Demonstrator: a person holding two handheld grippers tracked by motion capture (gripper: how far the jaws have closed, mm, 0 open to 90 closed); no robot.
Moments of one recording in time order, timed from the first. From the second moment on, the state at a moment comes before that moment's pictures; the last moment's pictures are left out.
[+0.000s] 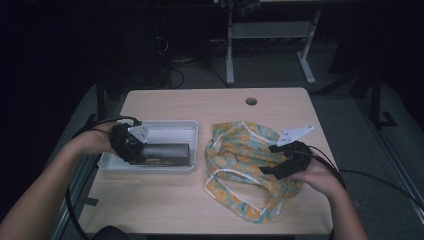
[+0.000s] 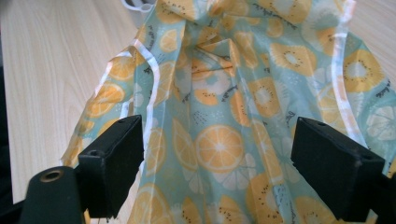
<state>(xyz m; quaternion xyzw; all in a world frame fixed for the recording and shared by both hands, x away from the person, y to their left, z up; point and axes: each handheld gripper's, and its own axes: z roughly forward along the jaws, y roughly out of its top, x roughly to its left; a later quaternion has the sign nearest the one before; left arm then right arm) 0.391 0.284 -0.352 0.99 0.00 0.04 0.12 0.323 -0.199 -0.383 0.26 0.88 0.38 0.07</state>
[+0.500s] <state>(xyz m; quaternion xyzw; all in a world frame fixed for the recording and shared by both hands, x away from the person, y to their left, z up) 0.397 0.291 -0.371 0.99 0.00 0.03 0.12 0.321 -0.199 -0.387 0.26 0.88 0.38 0.07</state>
